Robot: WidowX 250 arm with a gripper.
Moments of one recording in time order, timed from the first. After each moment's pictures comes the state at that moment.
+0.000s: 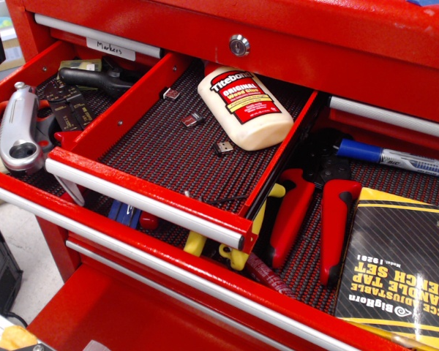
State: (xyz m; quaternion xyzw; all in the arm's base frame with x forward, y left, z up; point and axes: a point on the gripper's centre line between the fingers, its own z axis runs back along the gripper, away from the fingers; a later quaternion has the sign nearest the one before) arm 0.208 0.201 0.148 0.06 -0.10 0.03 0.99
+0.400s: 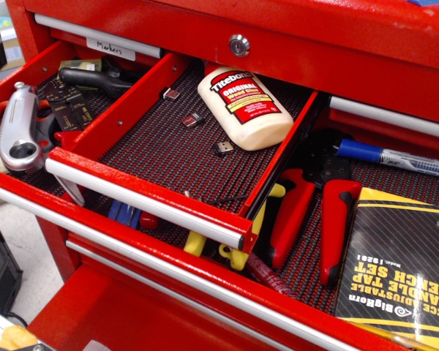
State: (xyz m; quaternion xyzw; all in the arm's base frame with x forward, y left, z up) arm 0.209 0.198 0.135 0.05 -0.08 0.07 0.99
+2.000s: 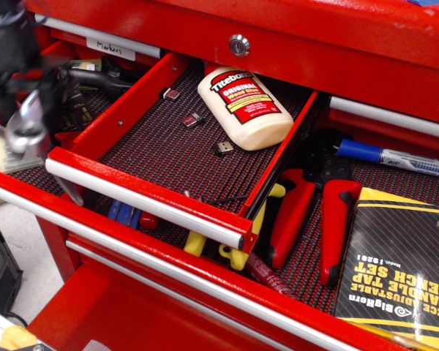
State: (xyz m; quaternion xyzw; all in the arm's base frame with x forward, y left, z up) arm 0.240 0.173 0.087 0.02 0.02 0.27 0.96
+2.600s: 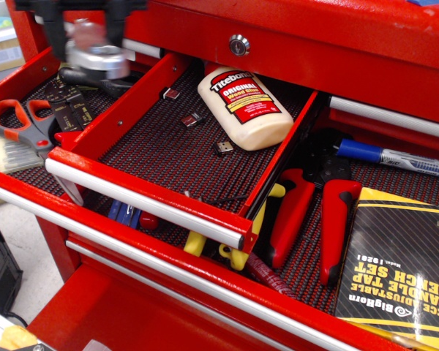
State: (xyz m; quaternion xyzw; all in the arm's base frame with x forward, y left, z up) arm 0.256 0.095 0.154 0.03 0.05 0.40 0.92
